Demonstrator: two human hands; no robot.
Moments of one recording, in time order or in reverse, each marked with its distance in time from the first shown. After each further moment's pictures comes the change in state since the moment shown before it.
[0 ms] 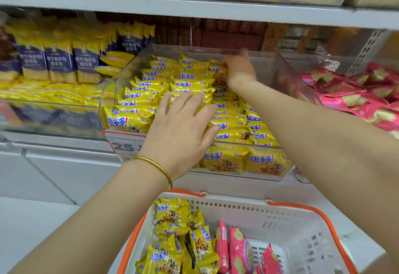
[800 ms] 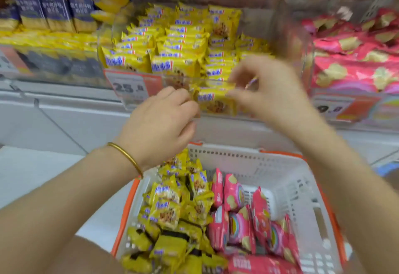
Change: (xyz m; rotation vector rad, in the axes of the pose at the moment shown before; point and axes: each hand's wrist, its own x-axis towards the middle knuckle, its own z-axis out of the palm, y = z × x) left_hand -0.073 0.015 -0.010 -0.072 -0.069 0.176; right_hand -0.236 0.009 -0.093 0.352 -0.106 -0.286
